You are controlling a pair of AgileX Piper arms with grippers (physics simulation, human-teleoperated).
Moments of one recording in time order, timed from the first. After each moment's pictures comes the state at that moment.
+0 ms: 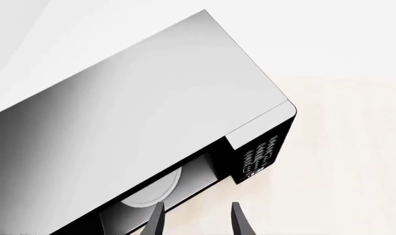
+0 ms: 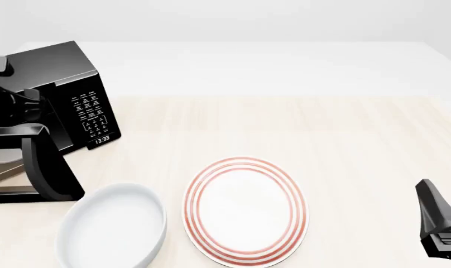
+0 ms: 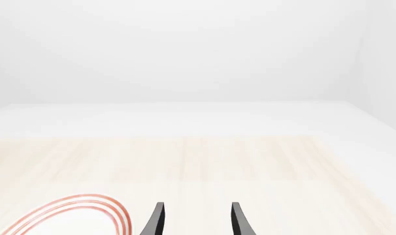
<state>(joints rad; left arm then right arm) 0.26 1.36 -0.90 0.18 0.20 0.00 0.00 -0.02 0.02 0.01</state>
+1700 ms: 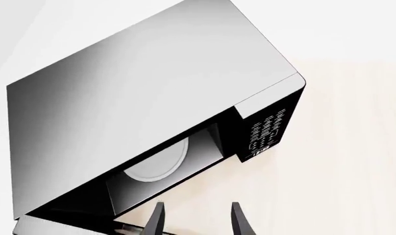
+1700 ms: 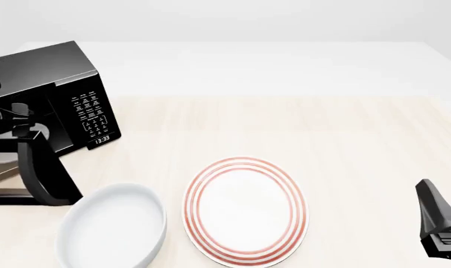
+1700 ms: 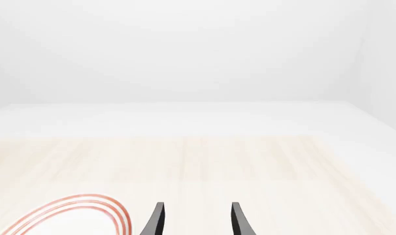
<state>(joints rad) 0.29 1.24 -0.79 0.21 0.20 0.00 0.00 -0.02 0.02 0.01</state>
